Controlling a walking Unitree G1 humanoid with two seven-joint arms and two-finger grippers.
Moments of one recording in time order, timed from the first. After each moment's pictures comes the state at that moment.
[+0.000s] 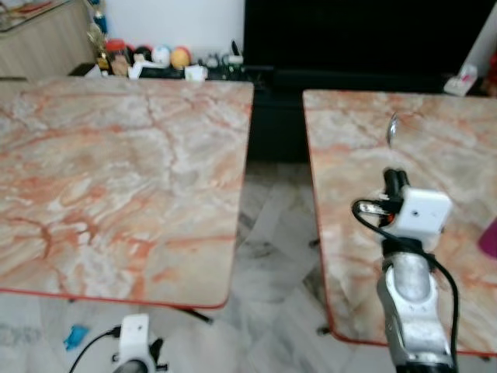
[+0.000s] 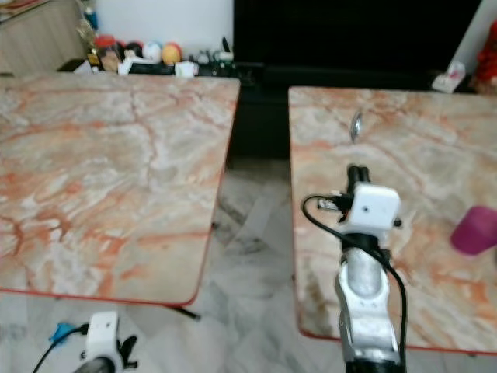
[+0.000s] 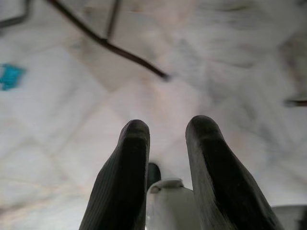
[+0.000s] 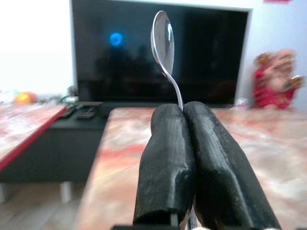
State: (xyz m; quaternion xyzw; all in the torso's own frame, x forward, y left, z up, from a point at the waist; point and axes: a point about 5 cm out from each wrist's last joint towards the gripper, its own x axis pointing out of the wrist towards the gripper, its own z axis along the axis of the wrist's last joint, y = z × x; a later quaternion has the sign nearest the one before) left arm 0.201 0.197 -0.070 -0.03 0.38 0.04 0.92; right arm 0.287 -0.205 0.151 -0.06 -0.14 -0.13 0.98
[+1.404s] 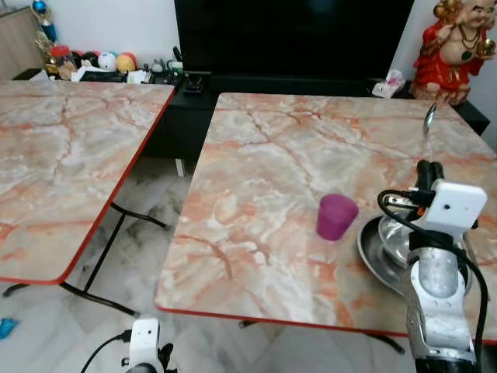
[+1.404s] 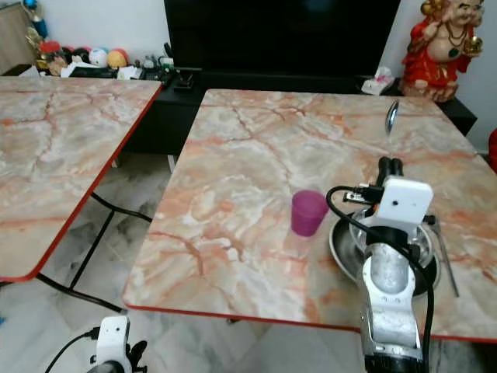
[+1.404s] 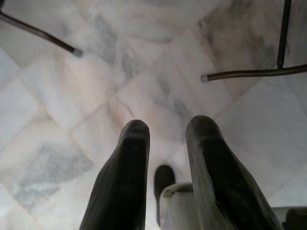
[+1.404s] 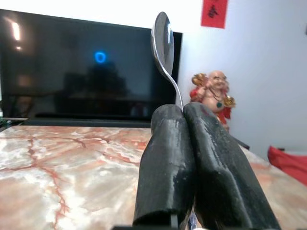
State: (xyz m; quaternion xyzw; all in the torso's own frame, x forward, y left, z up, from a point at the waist) left arm 0.201 0.203 -0.069 -0.02 0.39 0.04 0.92; right arm 0.289 -0.221 0.169 -0.07 -0.16 -0.15 0.97
